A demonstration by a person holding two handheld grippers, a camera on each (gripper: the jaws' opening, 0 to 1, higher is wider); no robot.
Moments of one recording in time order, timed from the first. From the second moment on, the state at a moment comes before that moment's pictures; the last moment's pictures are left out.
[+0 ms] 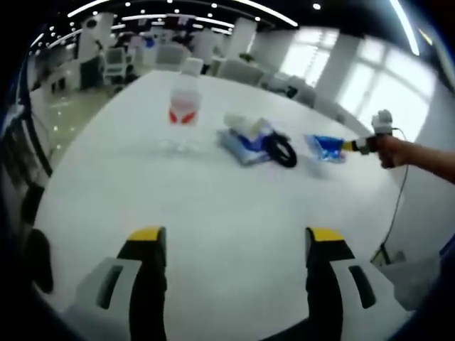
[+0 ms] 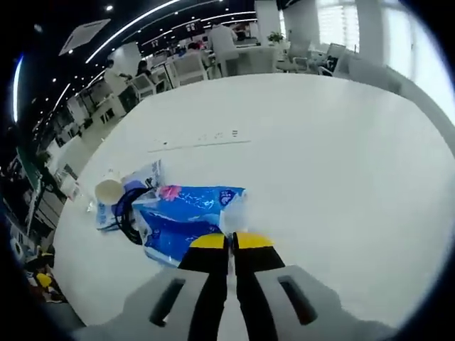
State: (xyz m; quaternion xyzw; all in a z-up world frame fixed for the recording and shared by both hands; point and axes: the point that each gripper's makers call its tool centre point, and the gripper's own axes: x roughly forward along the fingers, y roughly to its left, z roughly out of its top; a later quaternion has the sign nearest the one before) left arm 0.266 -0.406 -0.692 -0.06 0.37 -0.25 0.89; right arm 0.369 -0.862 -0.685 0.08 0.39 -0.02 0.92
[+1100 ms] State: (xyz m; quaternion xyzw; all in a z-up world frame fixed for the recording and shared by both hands) left arm 0.259 -0.406 -0.705 -0.05 0.39 -0.25 0.89; right arm 0.395 -0.900 -0.723 0.06 0.43 -0.01 0.90
